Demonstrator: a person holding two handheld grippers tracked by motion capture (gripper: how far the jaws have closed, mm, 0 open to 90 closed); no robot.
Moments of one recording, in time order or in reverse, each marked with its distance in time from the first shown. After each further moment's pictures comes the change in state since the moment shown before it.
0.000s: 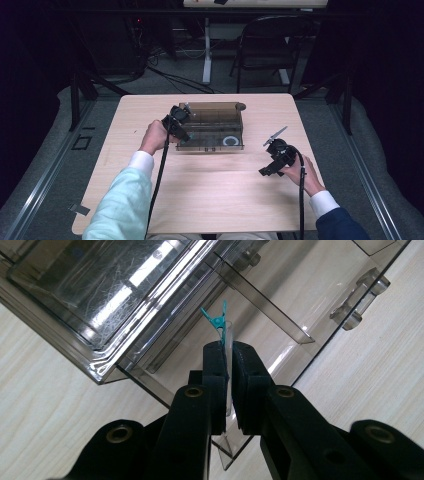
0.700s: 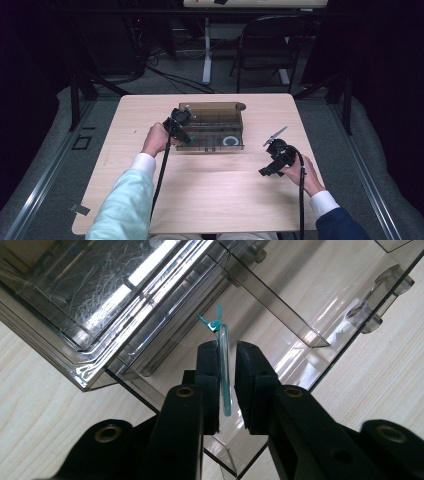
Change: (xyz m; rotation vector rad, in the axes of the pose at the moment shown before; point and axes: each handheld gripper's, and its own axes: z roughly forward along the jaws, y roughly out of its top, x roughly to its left) left arm 0.002 -0.003 0.010 -0.010 -0.002 -0.017; right arm -0.002 0.001 -0.002 0.030 0.007 -0.025
